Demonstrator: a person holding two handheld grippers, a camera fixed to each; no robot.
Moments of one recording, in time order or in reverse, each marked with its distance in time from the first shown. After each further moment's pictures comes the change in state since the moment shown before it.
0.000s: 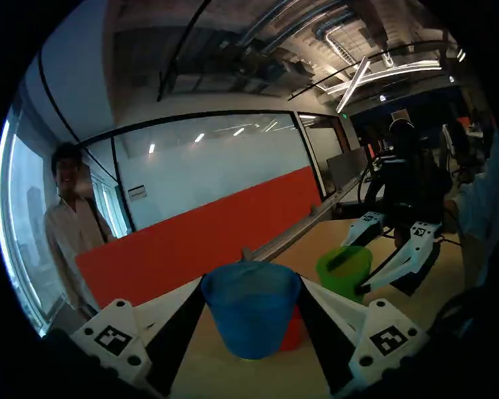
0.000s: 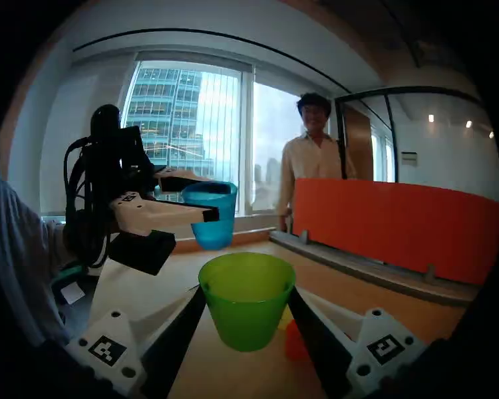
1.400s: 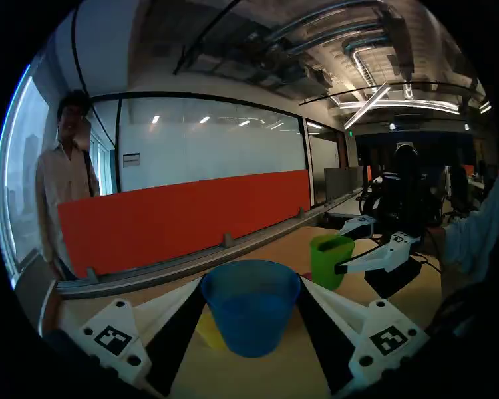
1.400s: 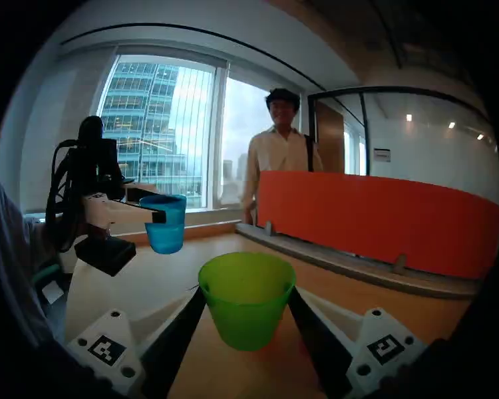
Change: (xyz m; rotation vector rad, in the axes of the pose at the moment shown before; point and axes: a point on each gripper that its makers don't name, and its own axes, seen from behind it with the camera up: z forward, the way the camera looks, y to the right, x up) left arm -0.038 0.011 0.001 -0.067 -0.031 -0.237; right arm -0.020 0.057 -0.027 -0.161 -0.023 0.000
